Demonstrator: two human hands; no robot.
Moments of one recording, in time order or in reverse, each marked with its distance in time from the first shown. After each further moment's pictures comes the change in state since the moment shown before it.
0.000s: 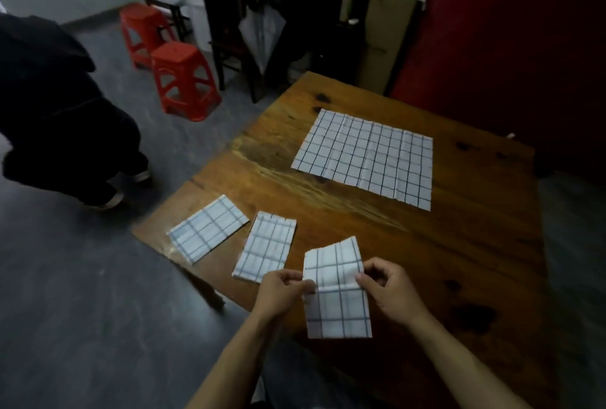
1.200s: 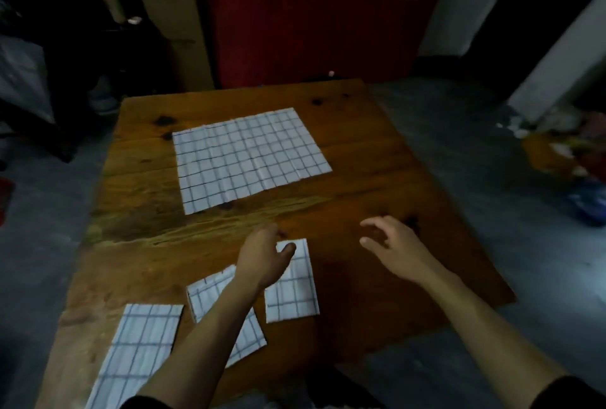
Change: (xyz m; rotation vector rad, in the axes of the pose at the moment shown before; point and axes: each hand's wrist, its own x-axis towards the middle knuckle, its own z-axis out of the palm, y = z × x) left_hand 0.117 0.107 0.024 0.967 -0.432 0.746; right_hand -0.029 -0.010 -0.022 -0.310 0.515 0.352
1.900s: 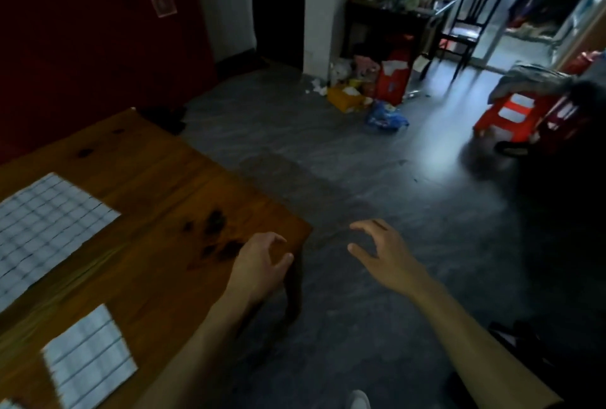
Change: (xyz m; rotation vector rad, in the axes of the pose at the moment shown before) left_hand -0.099 0.276 0.202 0.105 -0.387 0.581; right_hand -0.299 0.214 -0.094 0.076 0.550 0.376
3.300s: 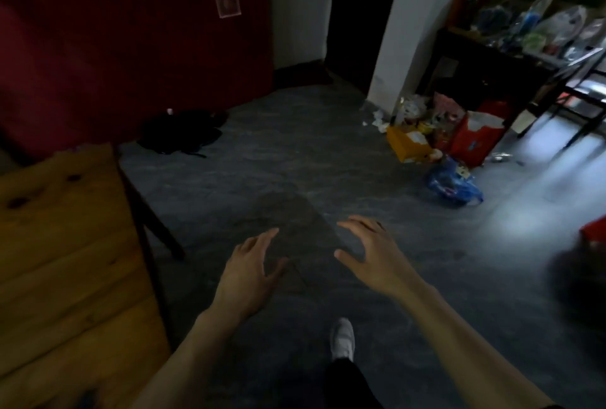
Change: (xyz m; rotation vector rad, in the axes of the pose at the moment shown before) left_hand 0.470 0.051 0.017 0.046 0.176 -0.203; right_hand 0.540 0.120 -0.109 -0.123 -0.238 -0.296
